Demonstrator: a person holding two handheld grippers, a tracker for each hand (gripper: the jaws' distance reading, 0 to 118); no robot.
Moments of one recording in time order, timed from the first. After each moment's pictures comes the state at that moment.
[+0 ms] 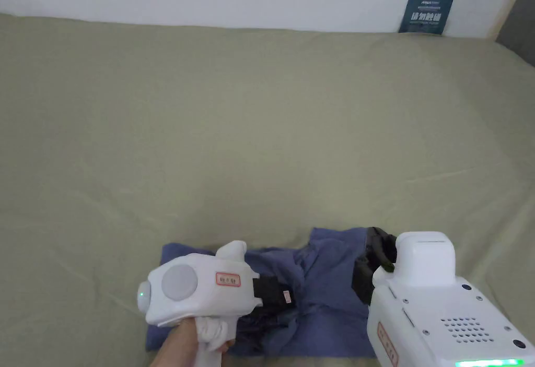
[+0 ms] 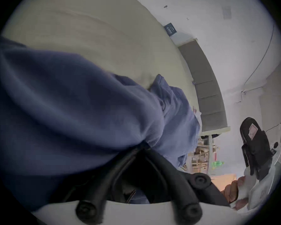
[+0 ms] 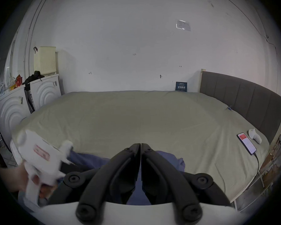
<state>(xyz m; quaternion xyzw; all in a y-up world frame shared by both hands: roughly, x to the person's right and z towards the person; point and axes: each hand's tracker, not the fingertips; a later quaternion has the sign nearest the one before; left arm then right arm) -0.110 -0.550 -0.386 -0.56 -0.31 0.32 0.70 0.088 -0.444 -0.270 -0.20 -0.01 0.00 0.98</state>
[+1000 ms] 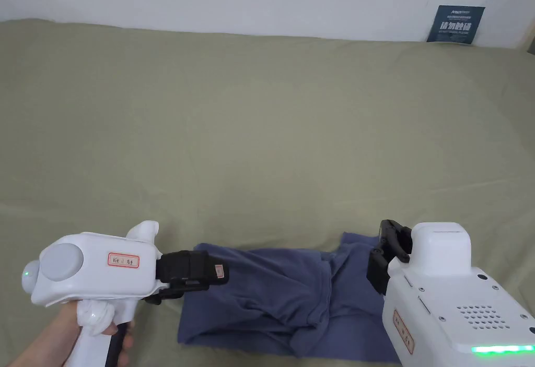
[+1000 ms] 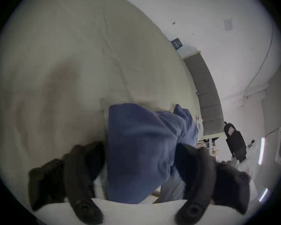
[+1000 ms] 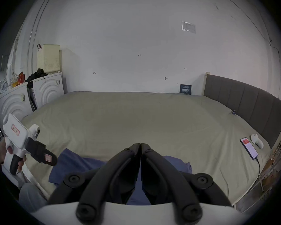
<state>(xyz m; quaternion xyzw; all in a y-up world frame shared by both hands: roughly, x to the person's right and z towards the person) -0.273 -0.496 -0.388 -0.54 -0.26 0.28 0.75 0.063 -0.435 -0.281 -0.18 0.00 0.00 0.98</state>
